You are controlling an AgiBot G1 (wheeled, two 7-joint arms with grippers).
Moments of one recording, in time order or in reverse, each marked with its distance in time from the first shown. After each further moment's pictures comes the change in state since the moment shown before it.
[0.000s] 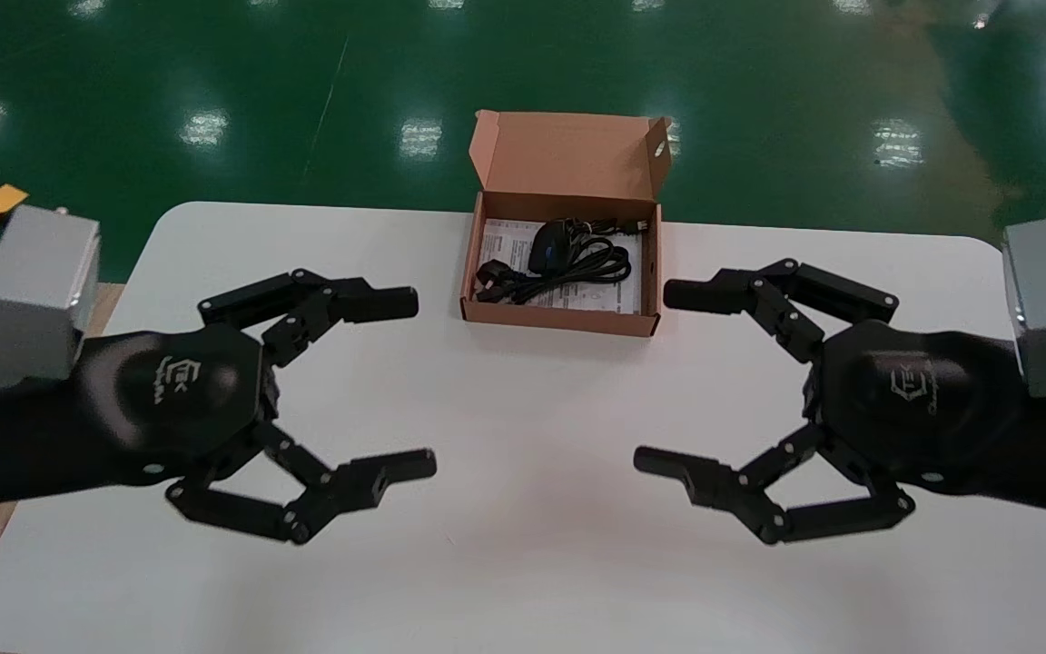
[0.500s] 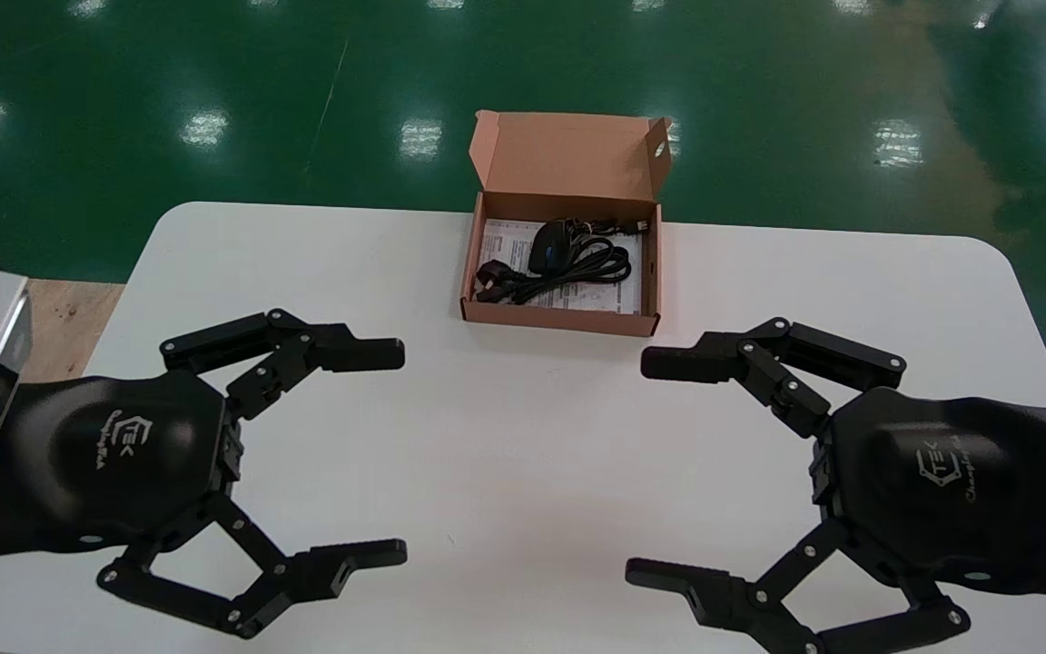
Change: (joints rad) left arm 0.044 -0.065 -0.054 -0.097 -0.020 0.062 -0.020; right arm -0.089 0.034 0.060 0.136 0.060 -0.039 0.111
